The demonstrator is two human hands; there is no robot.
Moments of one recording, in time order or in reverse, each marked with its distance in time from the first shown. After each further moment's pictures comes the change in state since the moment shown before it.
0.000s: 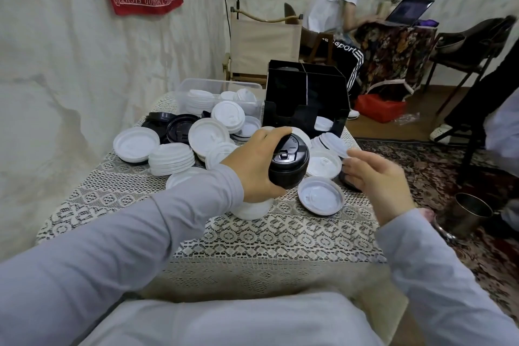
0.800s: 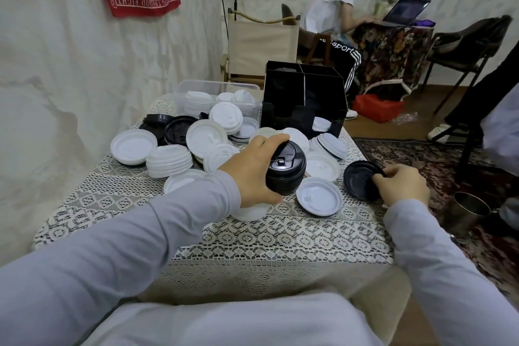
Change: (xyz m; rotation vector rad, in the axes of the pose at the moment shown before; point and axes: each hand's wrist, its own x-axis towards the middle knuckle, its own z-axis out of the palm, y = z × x) left_hand -0.003 -0.002 0.003 0.015 -0.074 -0.040; right_hand 0.058 0.040 -0.044 -0.862 0.323 0.135
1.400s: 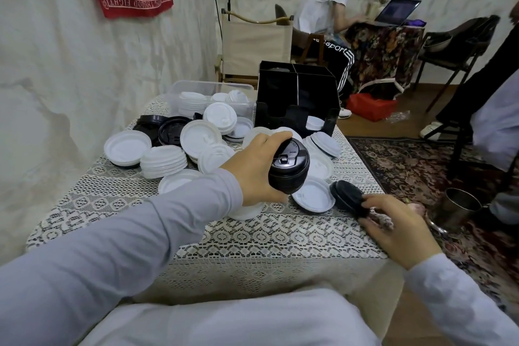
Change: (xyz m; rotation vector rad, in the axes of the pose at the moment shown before) left_hand 0.002 0.011 0.002 -0.034 0.014 0.037; right_hand -0.051 0.073 -0.004 0.098 0.009 -0.984
